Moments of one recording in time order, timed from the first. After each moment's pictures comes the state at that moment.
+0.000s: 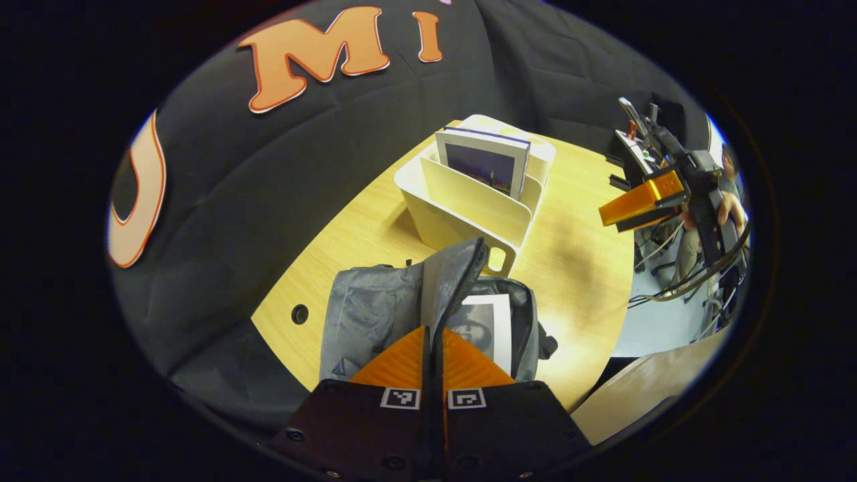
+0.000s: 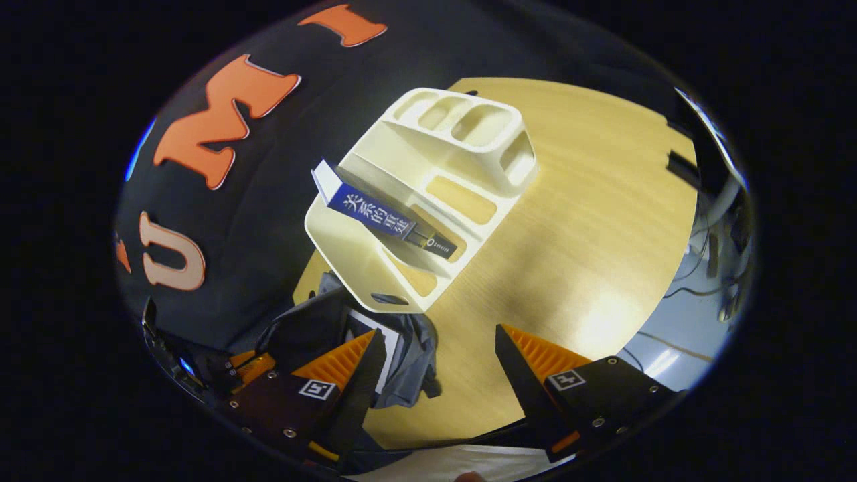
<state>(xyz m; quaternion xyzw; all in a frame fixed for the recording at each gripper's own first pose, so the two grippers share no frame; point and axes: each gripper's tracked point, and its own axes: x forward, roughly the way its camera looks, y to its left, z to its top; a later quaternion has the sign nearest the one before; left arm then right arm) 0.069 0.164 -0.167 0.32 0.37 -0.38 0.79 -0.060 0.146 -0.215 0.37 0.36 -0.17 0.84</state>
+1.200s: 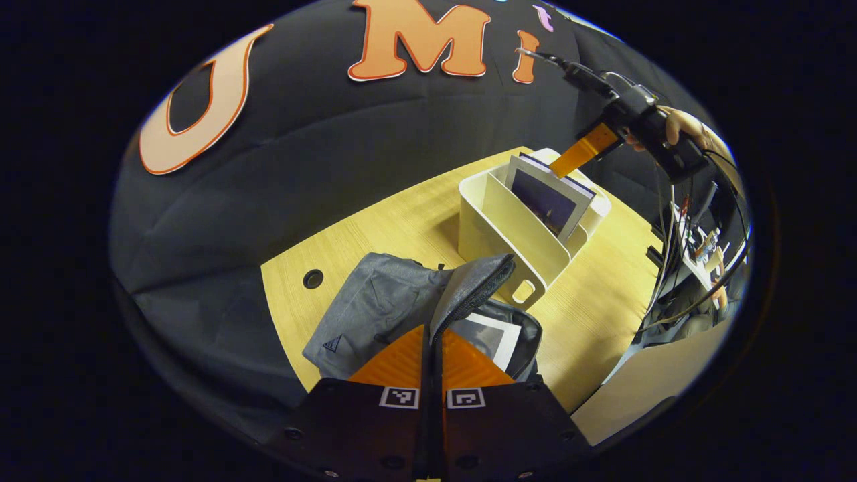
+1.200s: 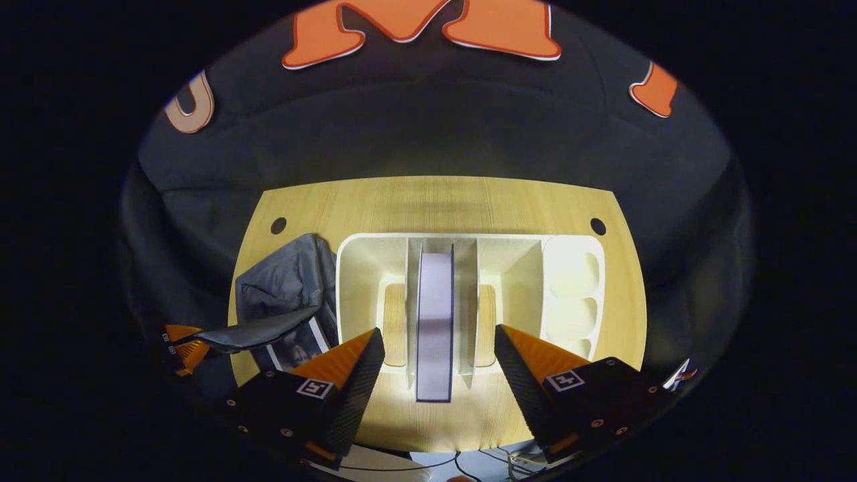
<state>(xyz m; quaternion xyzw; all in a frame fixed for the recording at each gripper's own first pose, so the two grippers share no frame) 0.084 0.174 -0.157 0.20 0.39 -0.28 0.85 0.157 0.111 -0.138 -0.02 0.50 -0.04 0.86</state>
